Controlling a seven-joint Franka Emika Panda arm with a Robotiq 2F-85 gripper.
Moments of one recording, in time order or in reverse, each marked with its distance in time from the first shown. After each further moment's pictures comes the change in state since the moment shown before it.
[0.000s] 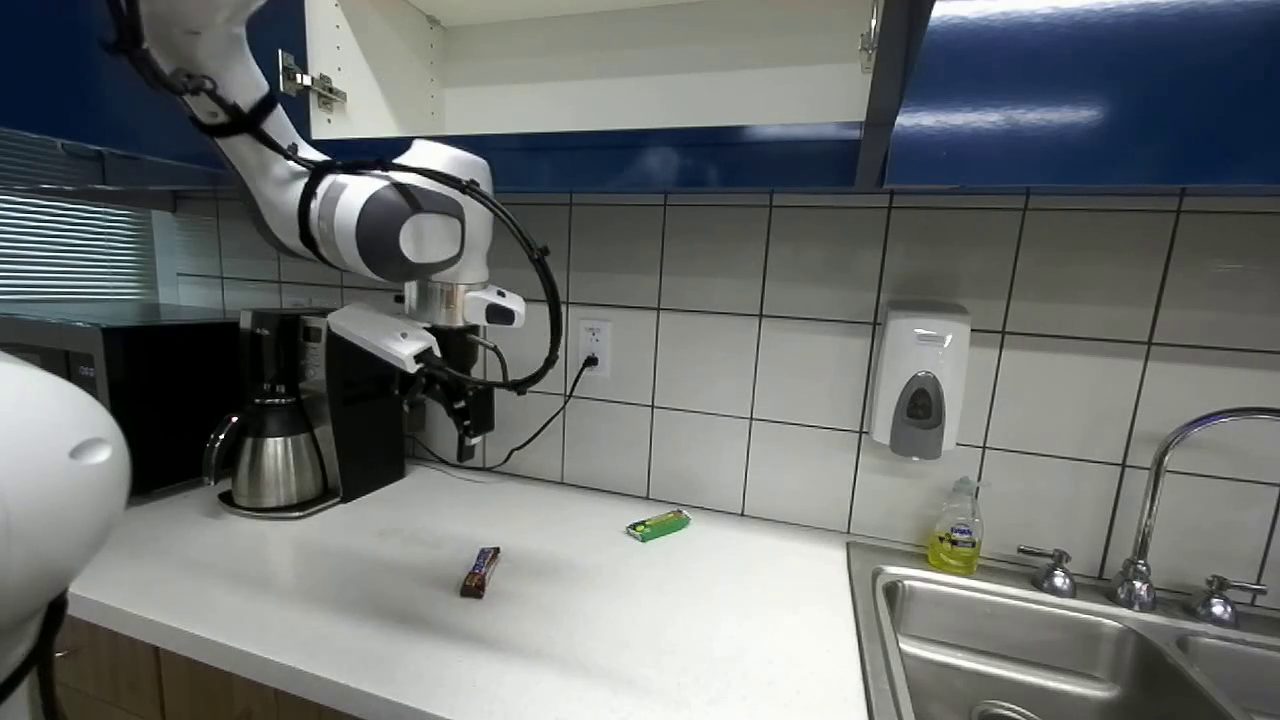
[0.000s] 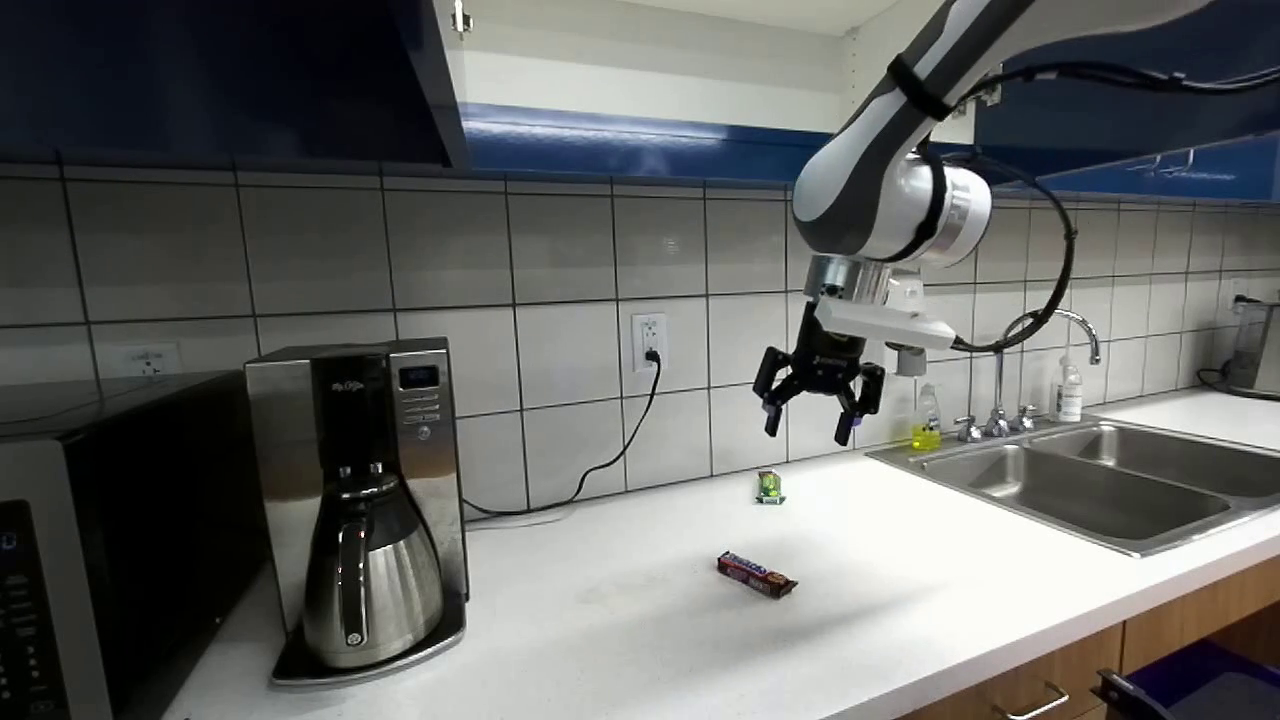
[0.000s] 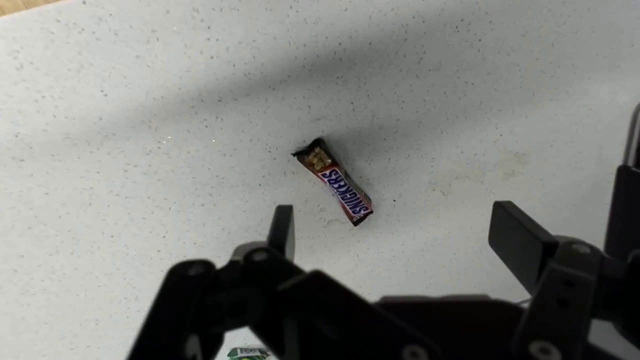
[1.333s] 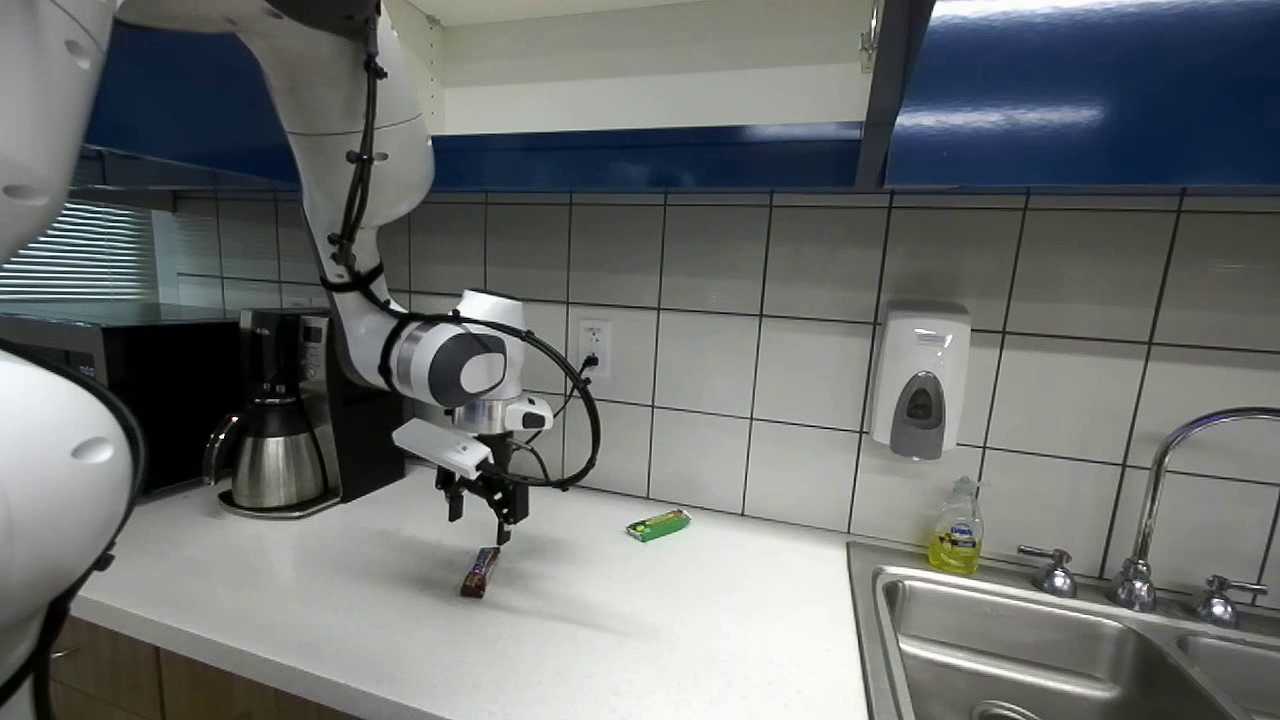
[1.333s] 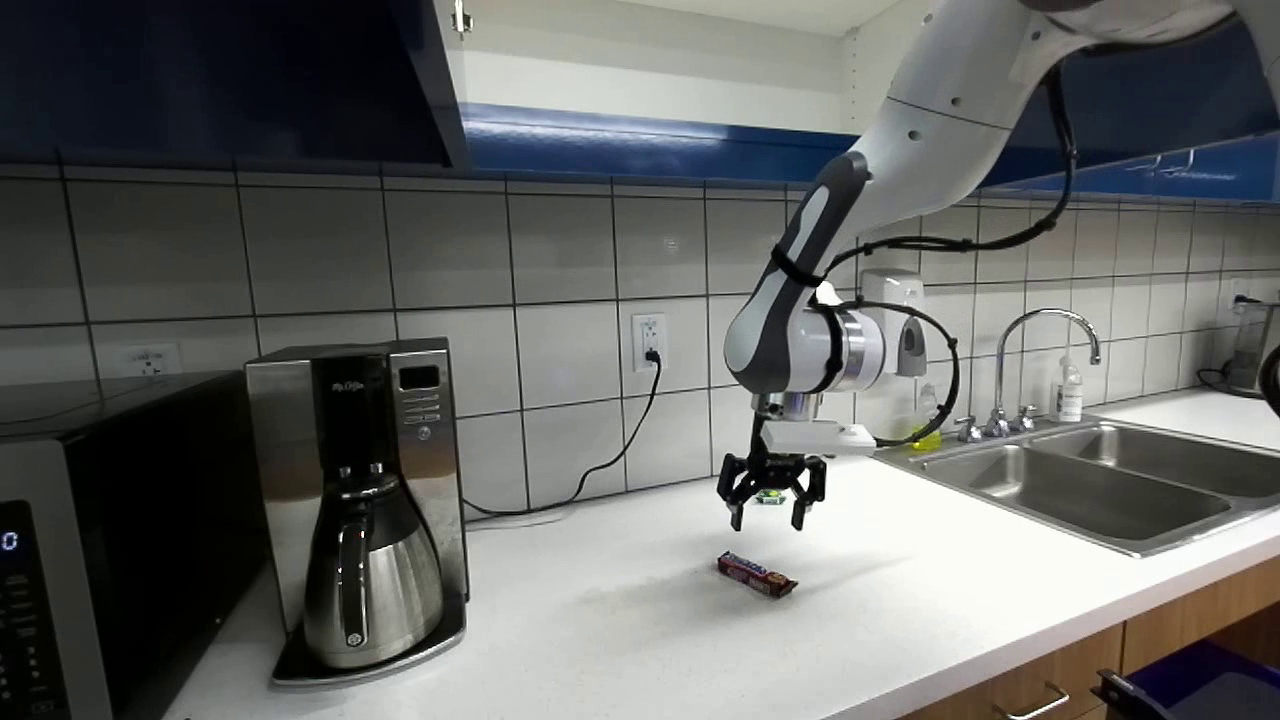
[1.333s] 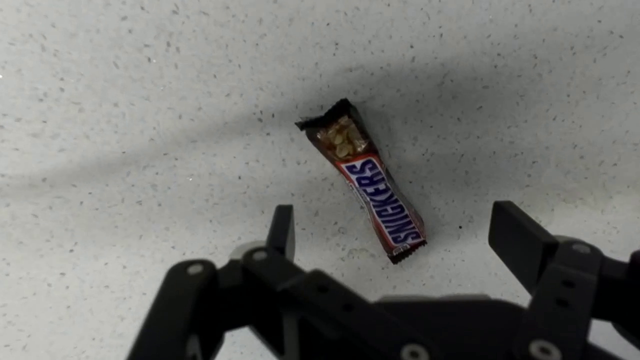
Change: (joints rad) arm 0.002 0.577 0.014 0.273 -0.033 0.230 -0.067
